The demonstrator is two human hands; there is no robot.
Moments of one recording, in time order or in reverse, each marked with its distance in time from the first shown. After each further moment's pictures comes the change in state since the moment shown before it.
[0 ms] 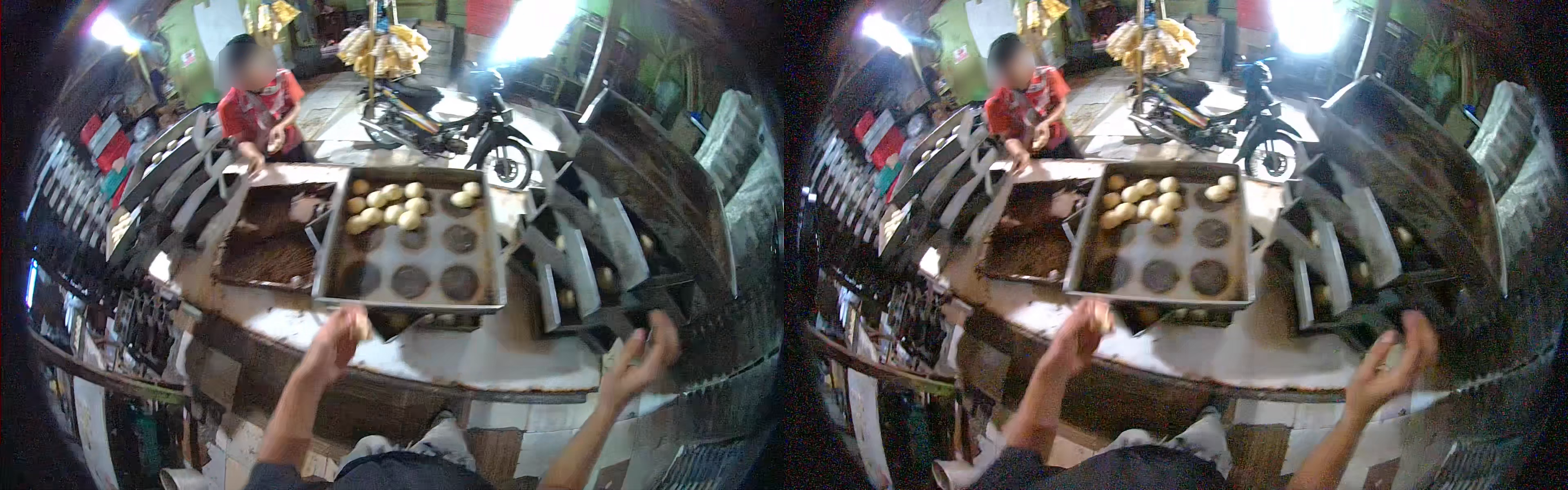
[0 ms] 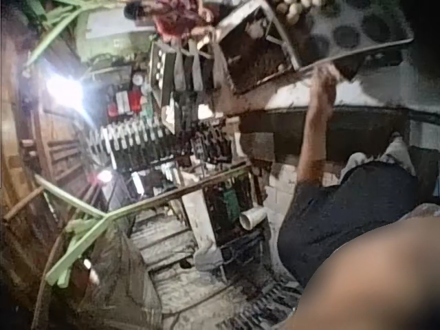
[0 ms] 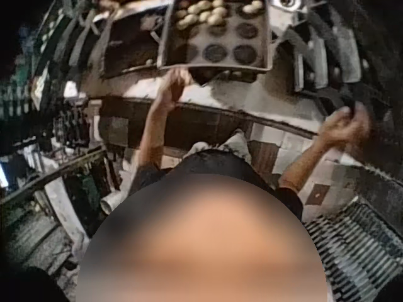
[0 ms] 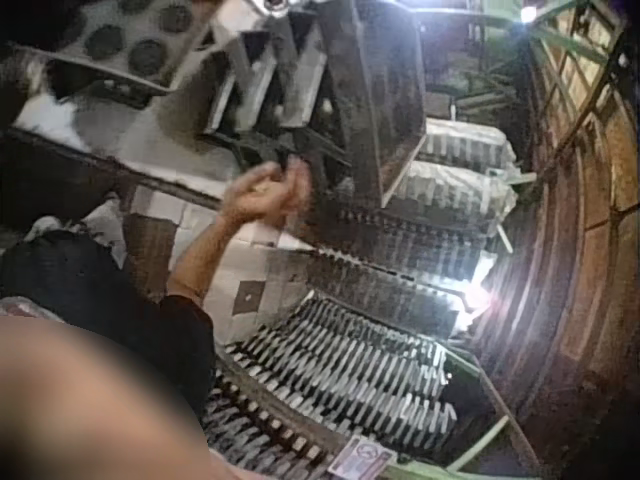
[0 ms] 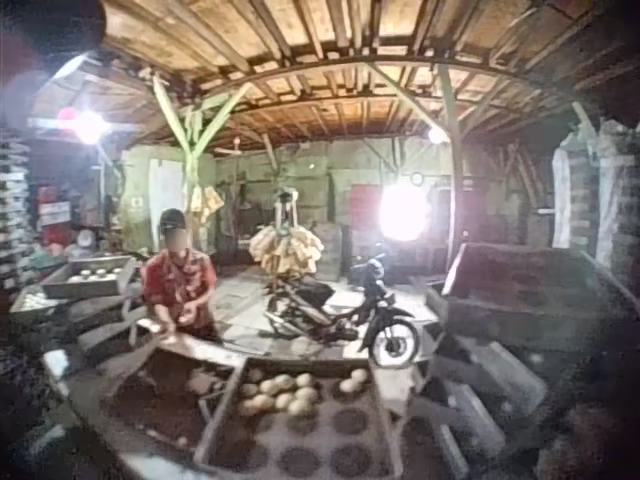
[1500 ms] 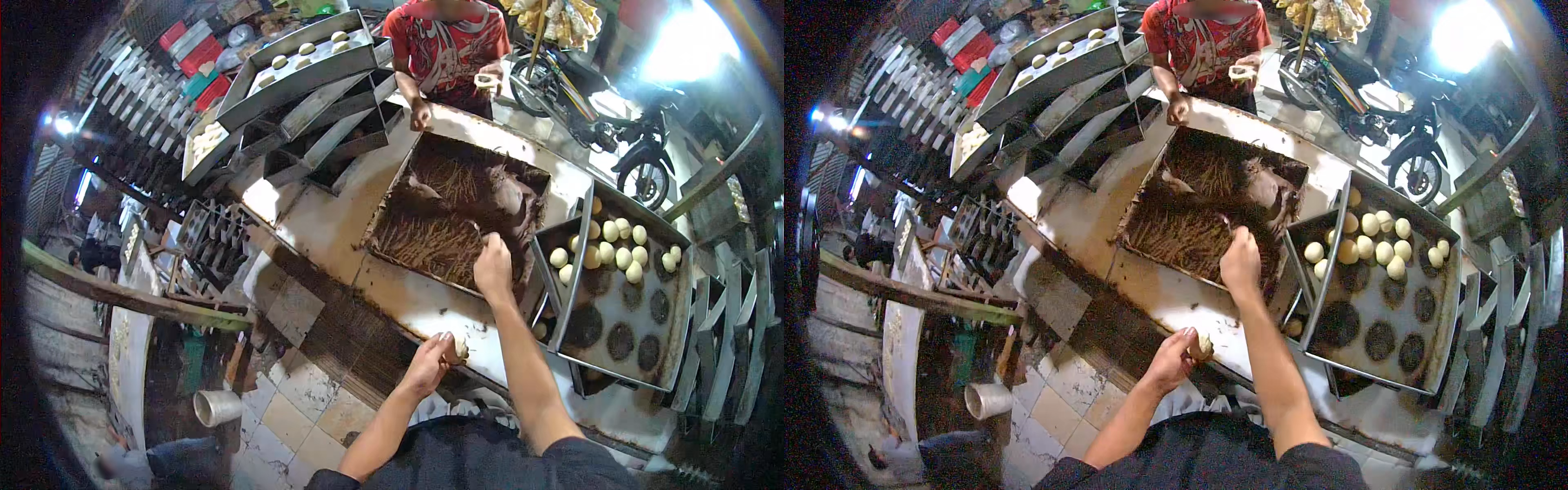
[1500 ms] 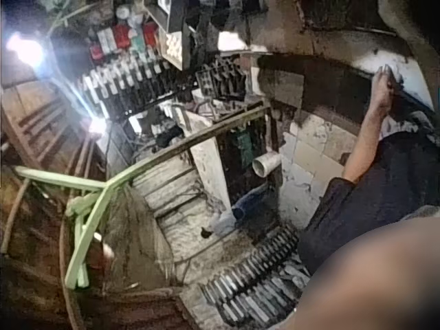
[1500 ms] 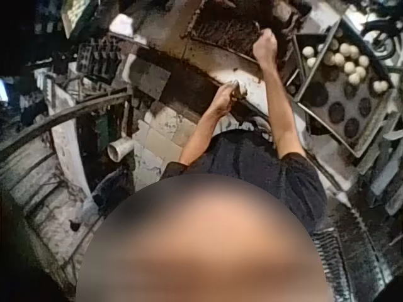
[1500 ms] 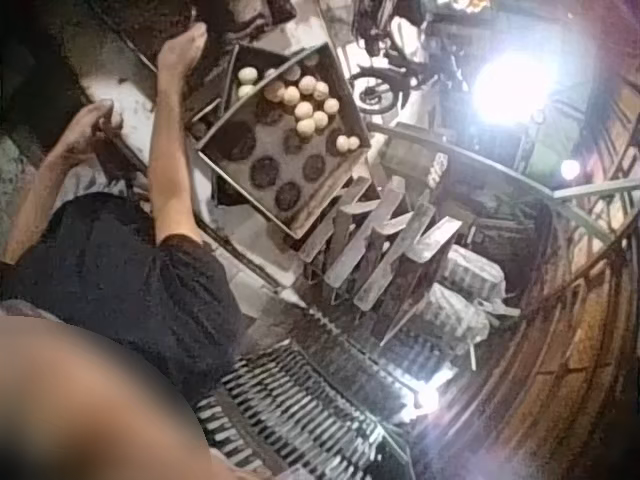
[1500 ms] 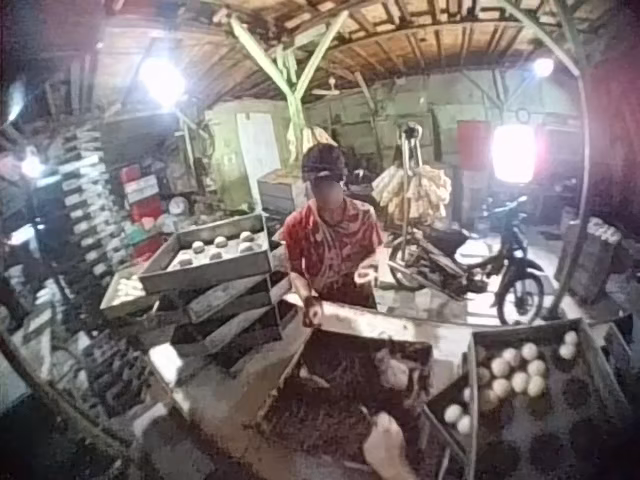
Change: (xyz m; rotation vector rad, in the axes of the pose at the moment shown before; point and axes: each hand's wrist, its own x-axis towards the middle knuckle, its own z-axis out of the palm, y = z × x) left_hand -0.061 0.063 -0.280 -0.129 0.538 -0.278; right_hand -0.194 -0.603 0.397 0.745 -0.961 0.186
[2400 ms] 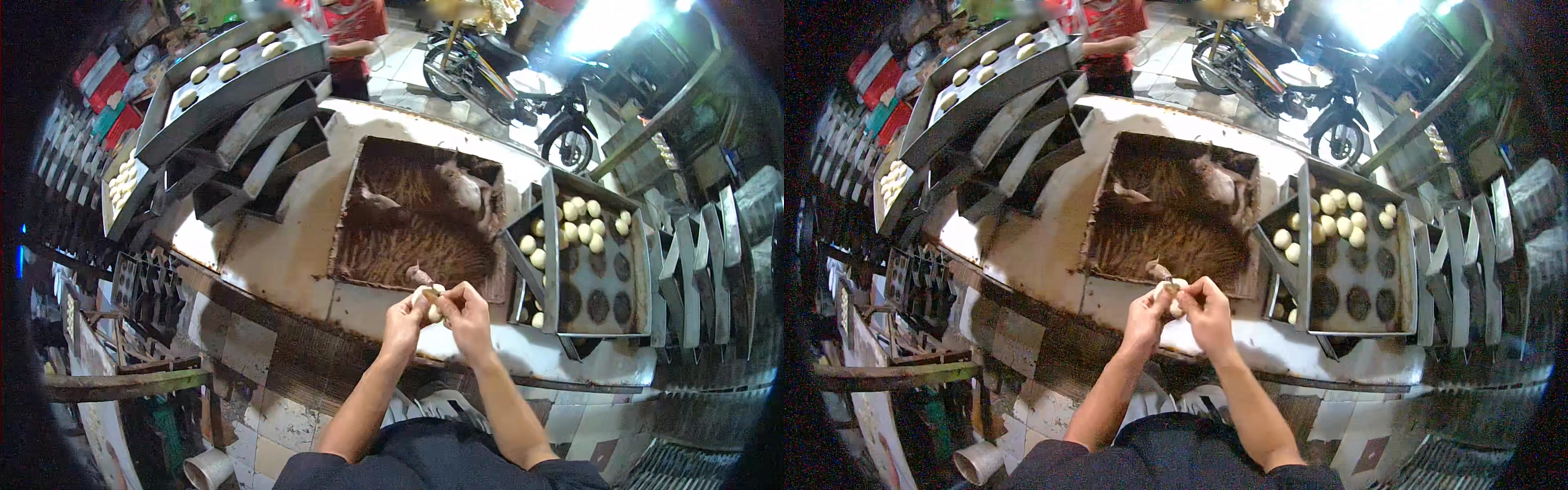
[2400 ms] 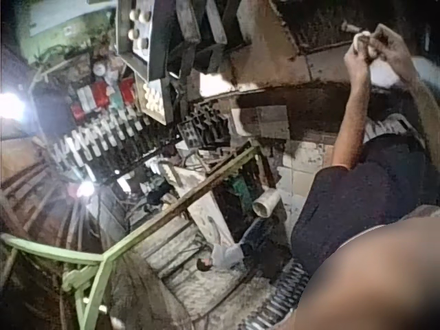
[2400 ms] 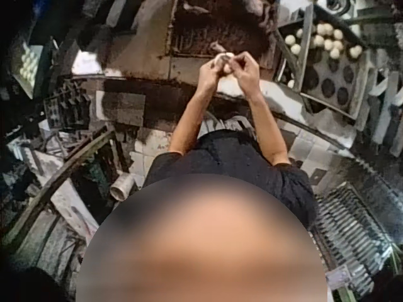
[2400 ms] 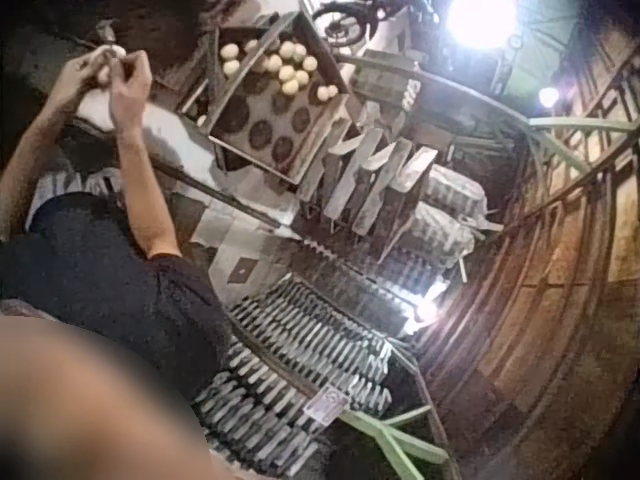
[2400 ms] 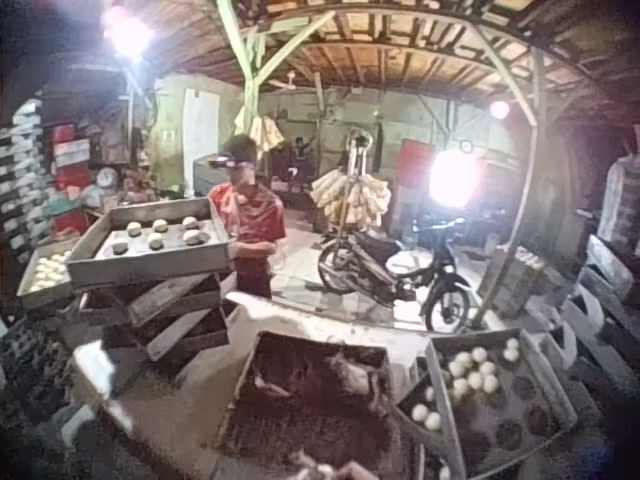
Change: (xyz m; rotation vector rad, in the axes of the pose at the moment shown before) left_hand 0.066 0.111 -0.027 0.085 -0.139 0.131; right_hand -0.096 -0.095 -0.021 0.713 -0.159 0.388
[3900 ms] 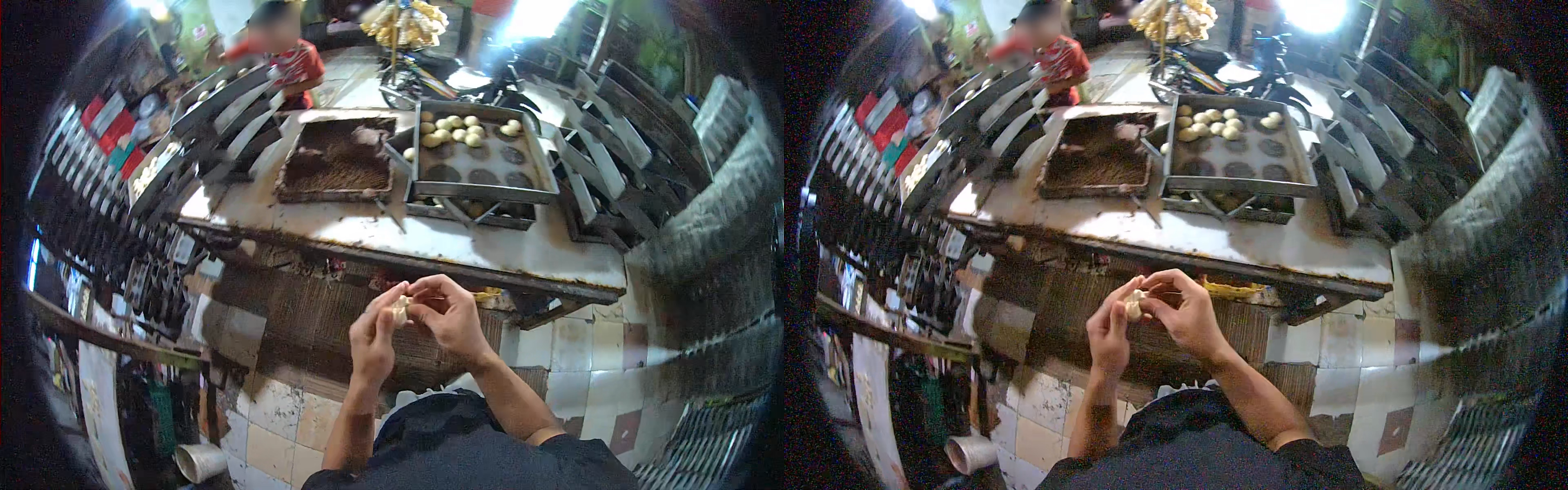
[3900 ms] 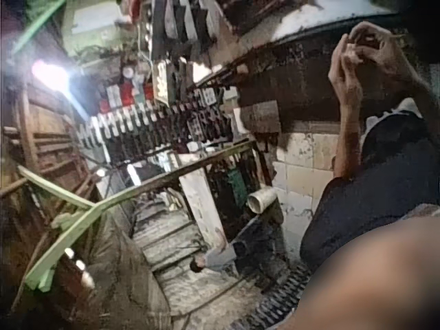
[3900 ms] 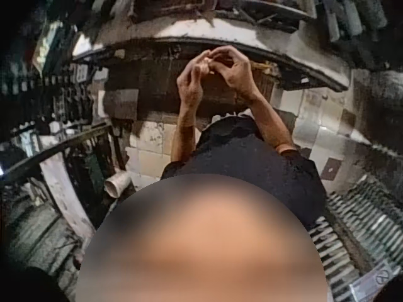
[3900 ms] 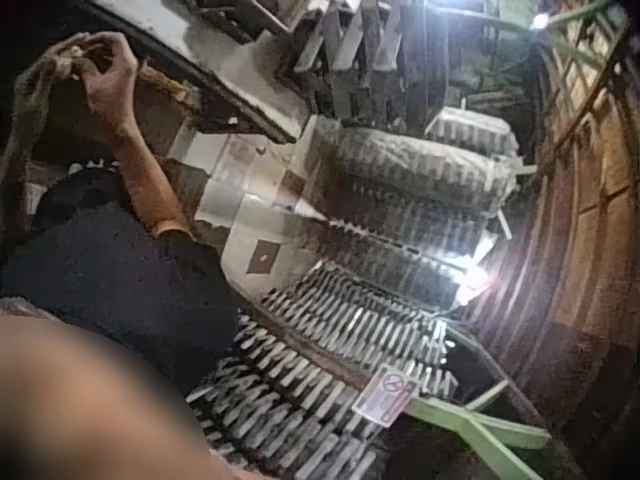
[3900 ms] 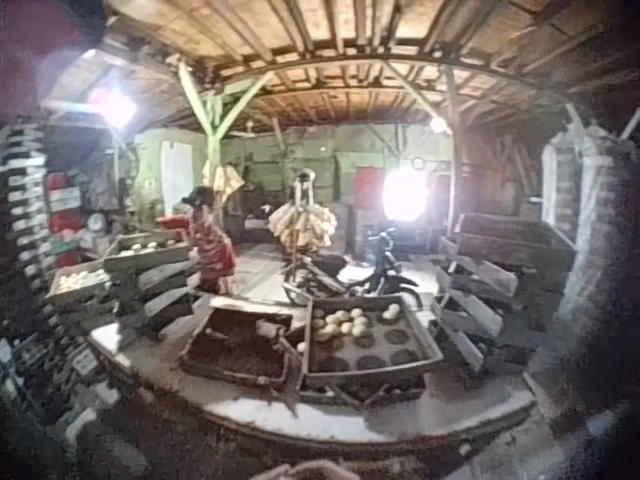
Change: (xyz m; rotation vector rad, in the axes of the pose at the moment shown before) left_hand -0.362 -0.209 0.162 0.351 -0.111 0.733; right_hand -0.385 -0.034 -0.205 0.189 -0.121 -0.256
